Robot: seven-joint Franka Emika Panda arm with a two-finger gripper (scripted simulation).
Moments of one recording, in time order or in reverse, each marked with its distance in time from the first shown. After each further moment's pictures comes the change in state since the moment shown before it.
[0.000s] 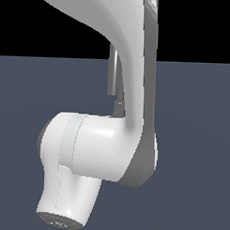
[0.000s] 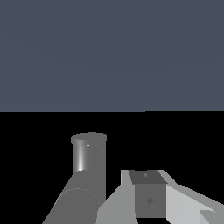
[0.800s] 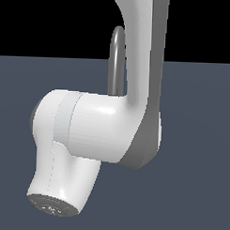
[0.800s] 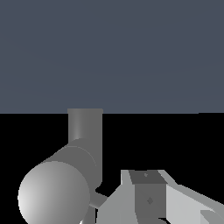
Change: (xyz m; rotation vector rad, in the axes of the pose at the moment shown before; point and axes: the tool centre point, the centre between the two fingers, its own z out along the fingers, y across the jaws) arm -0.032 0.004 0.000 -0.004 0.021 0.000
